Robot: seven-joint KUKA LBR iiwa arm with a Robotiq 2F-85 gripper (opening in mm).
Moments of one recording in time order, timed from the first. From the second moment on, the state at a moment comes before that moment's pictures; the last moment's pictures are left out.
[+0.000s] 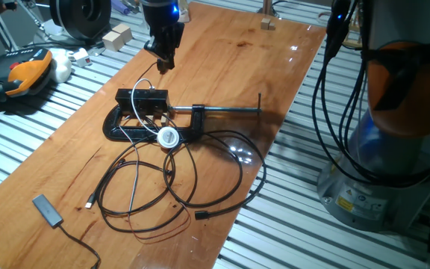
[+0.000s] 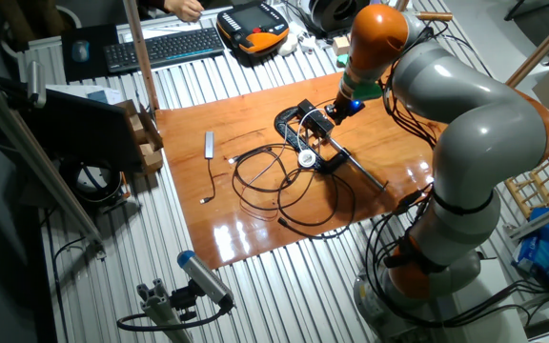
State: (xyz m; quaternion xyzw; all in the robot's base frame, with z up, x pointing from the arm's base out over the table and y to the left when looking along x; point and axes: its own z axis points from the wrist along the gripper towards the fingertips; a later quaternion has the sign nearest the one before) arm 0.514 0.008 0.241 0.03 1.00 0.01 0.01
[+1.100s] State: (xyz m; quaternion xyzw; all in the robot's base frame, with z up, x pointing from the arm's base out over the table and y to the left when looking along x) arm 0.518 0.021 0.244 0.07 1.00 0.01 -0.02
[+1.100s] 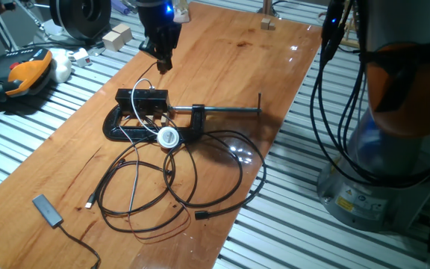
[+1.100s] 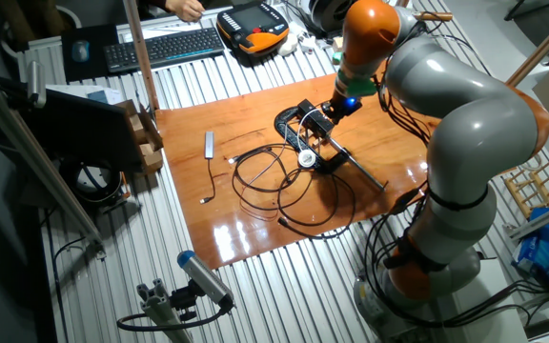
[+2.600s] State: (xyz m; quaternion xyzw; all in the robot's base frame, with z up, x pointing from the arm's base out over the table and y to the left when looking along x) arm 0.519 0.060 0.224 0.29 0.96 0.00 -0.01
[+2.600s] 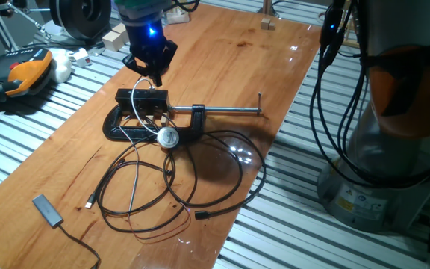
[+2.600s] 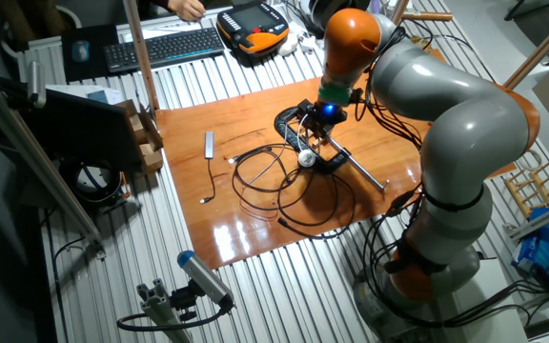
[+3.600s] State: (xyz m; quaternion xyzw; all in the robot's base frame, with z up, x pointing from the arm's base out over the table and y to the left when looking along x) arm 0.513 0.071 0.216 0.32 0.95 0.00 -0.02
